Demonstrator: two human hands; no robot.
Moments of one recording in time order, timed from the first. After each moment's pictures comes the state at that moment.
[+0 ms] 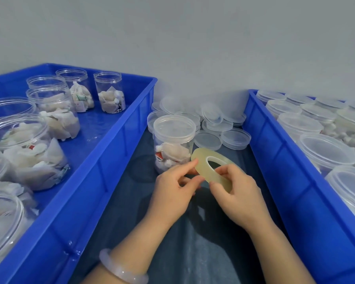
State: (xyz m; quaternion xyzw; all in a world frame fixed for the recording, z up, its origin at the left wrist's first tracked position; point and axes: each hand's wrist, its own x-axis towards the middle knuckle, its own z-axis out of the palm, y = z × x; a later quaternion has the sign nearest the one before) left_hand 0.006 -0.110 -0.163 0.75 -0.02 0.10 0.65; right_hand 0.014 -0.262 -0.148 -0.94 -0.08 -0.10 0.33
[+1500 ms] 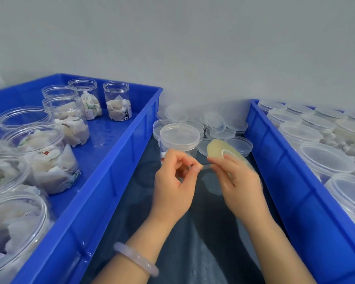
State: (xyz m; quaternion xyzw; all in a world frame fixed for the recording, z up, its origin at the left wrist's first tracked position) left_hand 0.000 -0.105 -0.136 0.71 -0.09 0.32 0.63; right_hand 0.020 -0.245 -0.129 -0.90 -0.16 -0.23 0.34
